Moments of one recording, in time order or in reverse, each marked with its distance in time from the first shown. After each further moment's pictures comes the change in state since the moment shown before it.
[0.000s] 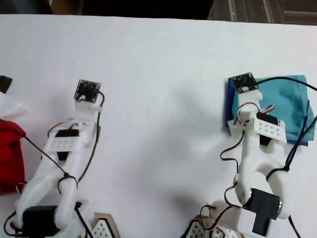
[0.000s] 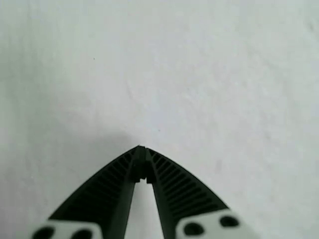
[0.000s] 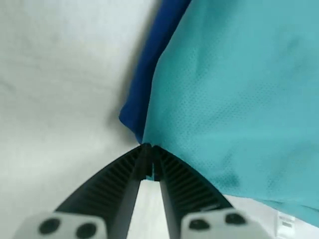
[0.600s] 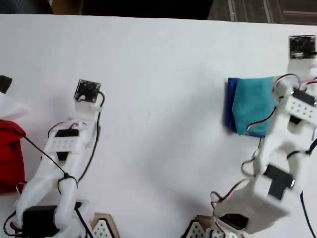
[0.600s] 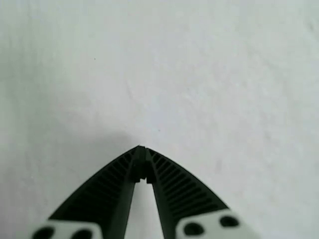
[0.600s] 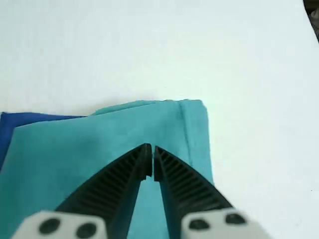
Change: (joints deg) left arm 0.0 0.0 0.0 0.0 0.0; right arm 12.1 22.1 -35.9 -12.0 -8.5
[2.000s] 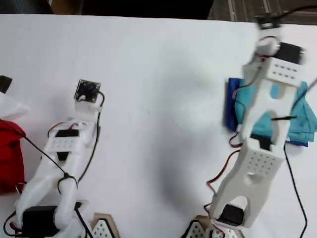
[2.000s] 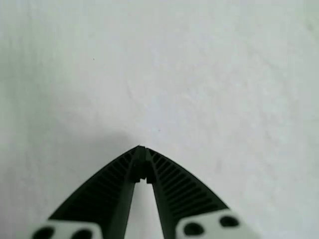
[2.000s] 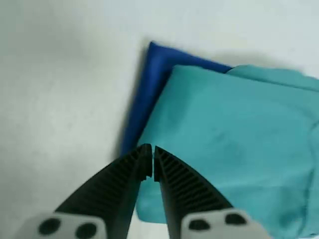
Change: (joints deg) left arm 0.1 0.0 0.0 0.0 0.0; right arm -16.1 22.1 -52.8 63.3 -0.9
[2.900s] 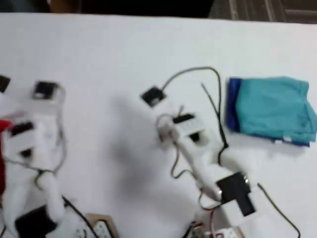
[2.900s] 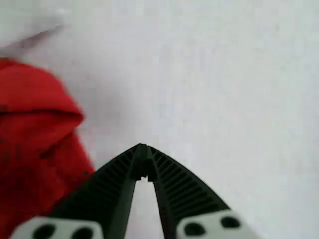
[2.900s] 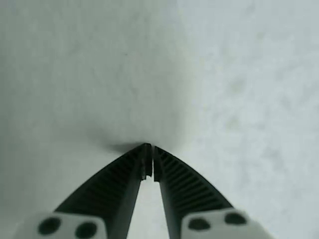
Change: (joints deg) left arm -28.1 0.0 -16.8 26.5 -15.2; right arm -36.8 -33.4 89.3 -52.2 -6.6
